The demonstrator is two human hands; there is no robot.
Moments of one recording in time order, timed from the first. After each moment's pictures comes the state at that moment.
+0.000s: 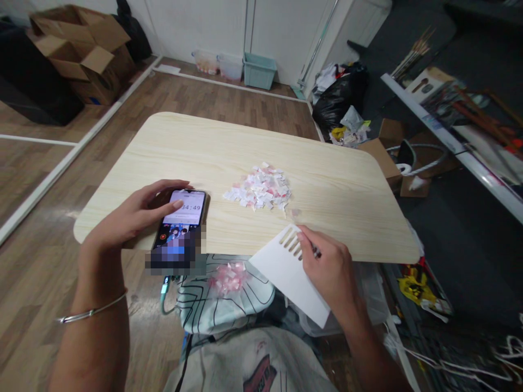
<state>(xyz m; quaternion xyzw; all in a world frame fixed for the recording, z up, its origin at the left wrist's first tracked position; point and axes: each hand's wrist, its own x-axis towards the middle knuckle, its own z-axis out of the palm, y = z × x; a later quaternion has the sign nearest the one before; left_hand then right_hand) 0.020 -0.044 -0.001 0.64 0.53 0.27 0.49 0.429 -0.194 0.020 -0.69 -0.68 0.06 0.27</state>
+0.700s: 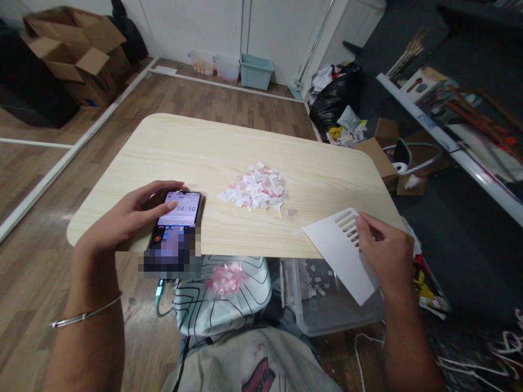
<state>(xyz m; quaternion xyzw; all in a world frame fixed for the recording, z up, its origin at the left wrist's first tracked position) 0.019 -0.044 0.001 0.65 0.53 0.27 0.47 0.557 -0.188 0.027 -0.80 -0.52 -0.06 0.30</state>
